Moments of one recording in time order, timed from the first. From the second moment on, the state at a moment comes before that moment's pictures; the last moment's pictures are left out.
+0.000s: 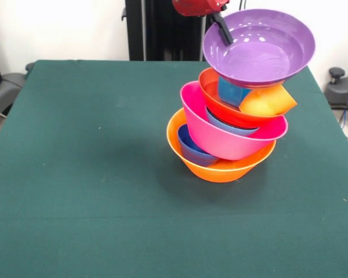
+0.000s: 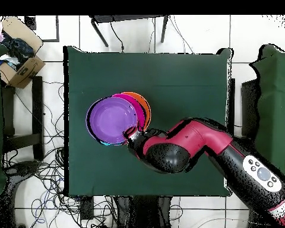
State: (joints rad) arm -1.24 -0.41 1.44 2.09 -0.86 0.82 0.06
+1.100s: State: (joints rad) arm -1.24 -0.42 1.42 2.08 -0.86 0.82 0.06
